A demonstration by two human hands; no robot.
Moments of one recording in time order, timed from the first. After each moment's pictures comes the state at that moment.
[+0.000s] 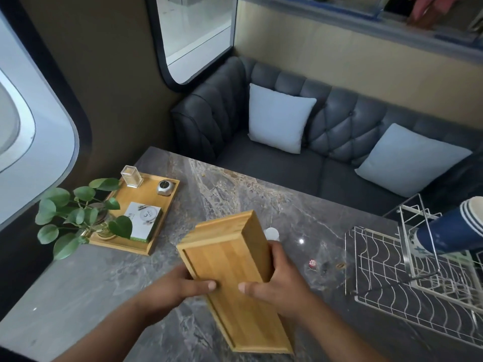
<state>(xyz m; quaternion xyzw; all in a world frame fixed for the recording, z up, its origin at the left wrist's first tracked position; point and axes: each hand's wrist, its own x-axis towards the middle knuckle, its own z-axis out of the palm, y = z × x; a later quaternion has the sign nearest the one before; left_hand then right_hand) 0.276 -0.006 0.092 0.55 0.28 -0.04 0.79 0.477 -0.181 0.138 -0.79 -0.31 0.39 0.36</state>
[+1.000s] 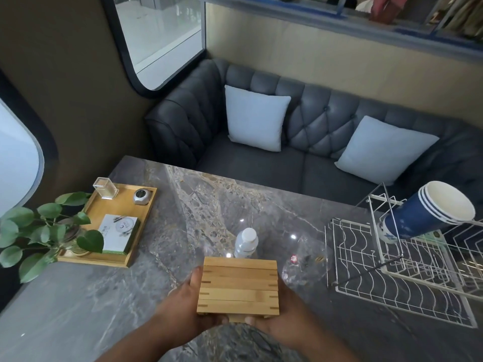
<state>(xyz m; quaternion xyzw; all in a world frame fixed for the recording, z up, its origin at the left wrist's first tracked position) 0.314 -0.063 0.089 0.87 0.28 -0.04 0.40 0.494 -0.259 0.083 -0.80 -0.38 0.32 0.33</state>
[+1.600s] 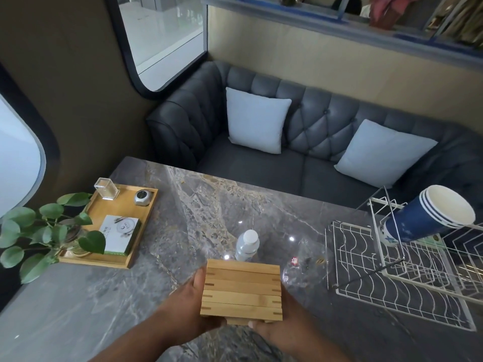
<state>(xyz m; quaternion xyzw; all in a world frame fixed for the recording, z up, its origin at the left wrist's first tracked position) 0.315 -0.054 0.068 0.90 0.22 -0.05 0.38 0.487 -0.259 0.079 -0.80 -0.38 0.34 0.31</state>
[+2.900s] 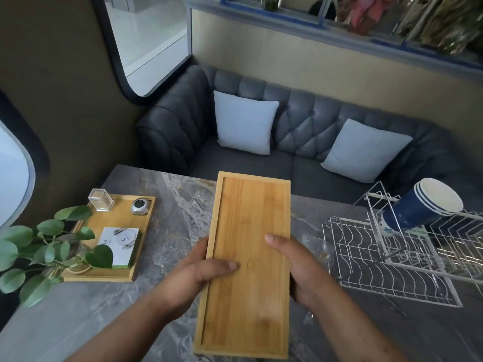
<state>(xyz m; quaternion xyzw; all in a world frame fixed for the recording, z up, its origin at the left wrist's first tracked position) 0.328 -0.003 0.177 0.52 0.23 -0.04 0.82 0.493 -0.173 0.186 -0.61 -0.12 0.49 0.61</state>
